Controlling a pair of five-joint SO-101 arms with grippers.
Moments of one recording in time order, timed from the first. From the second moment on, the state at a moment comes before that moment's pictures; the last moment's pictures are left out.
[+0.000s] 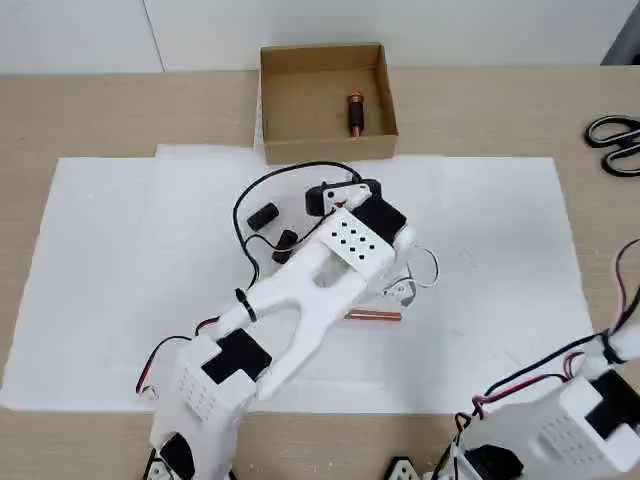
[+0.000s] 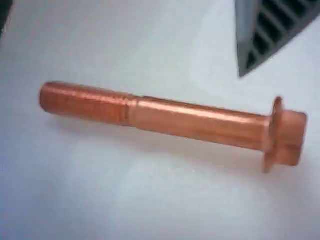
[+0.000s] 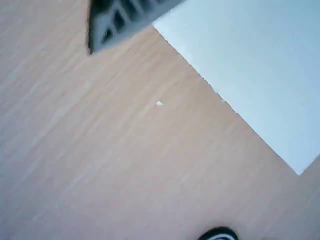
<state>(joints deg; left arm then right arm) 39.6 28.5 -19.6 99.3 61.5 50.2 11.1 -55.1 98.9 -2.2</state>
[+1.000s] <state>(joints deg) 39.5 36.9 -18.4 95.4 68.0 50.2 11.1 -55.1 98.9 -2.2</state>
